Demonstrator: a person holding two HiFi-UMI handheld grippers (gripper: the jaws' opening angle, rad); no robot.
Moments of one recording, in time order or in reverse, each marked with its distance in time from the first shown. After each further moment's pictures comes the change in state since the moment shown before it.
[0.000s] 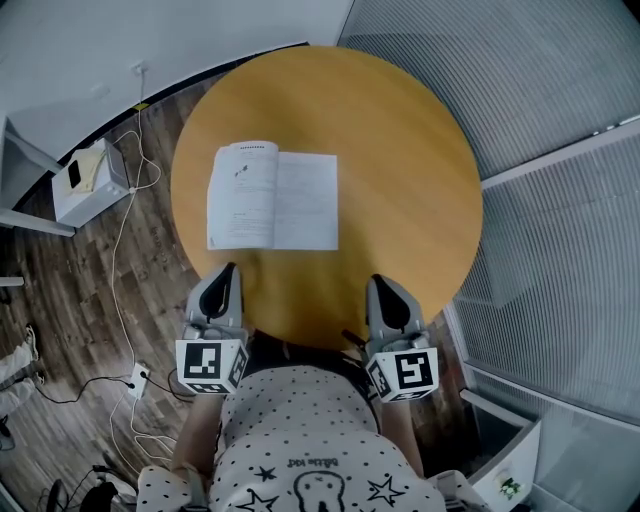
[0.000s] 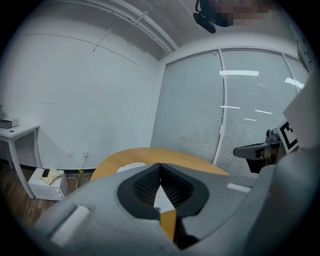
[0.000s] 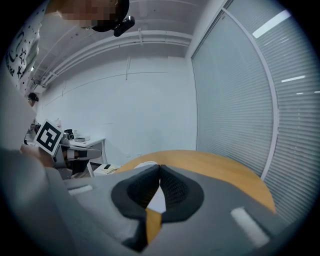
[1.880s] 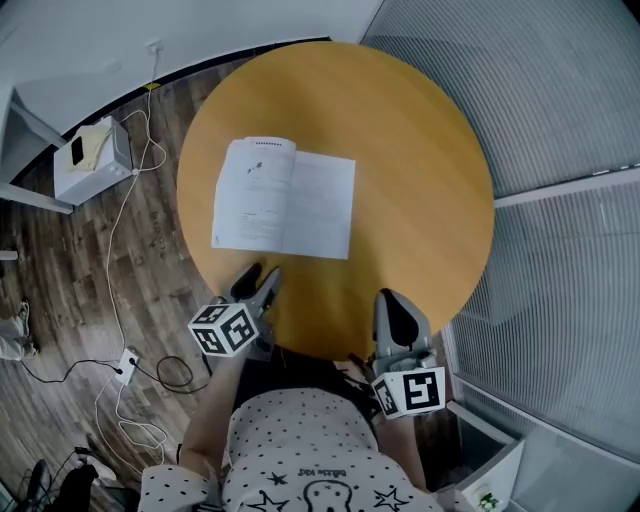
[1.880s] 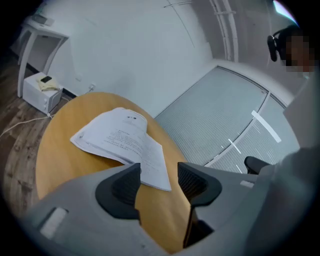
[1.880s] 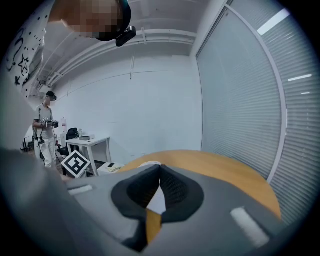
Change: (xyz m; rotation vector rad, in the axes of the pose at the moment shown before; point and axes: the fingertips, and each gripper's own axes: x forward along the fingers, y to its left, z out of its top) left arm 0.065 -0.004 -0.131 -0.653 0.209 -0.135; right arm 0.017 0.008 0.002 -0.023 0.005 0.054
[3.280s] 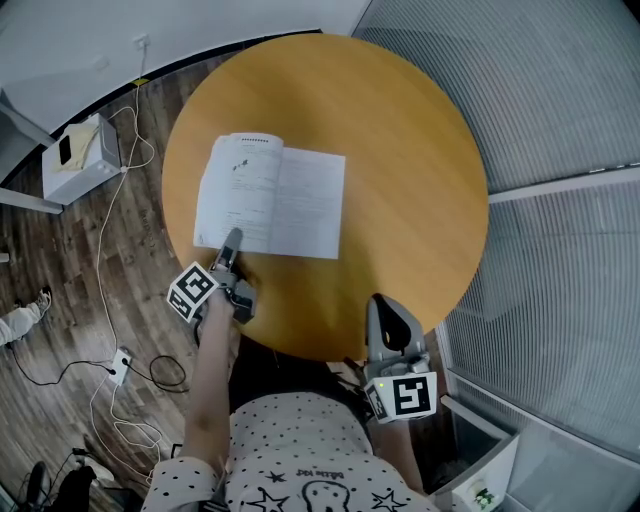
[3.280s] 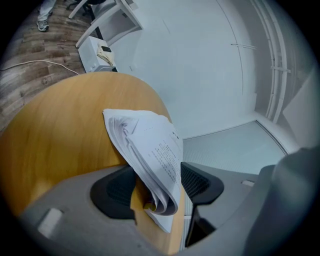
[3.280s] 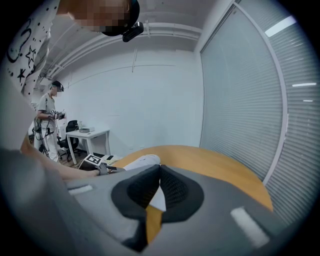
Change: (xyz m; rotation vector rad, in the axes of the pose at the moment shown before) left arm 0.047 0.107 0.018 -0.590 -0.219 0.066; right arm 0.001 -0.008 -0.018 -0.053 0.061 -0.011
